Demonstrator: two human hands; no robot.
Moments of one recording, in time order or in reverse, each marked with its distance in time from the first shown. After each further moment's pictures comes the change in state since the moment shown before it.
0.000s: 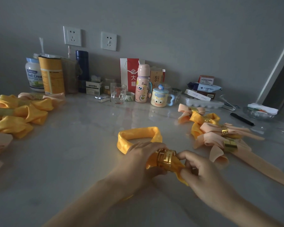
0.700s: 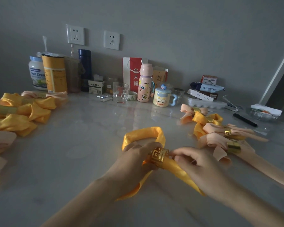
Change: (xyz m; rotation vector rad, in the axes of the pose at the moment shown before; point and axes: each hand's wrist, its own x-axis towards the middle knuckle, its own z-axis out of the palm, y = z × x) left_hand -0.004 -0.021 0.000 0.081 -0.025 -0.113; right_hand 0.018 -0.006 -0.002 -0.084 -0.034 -0.043
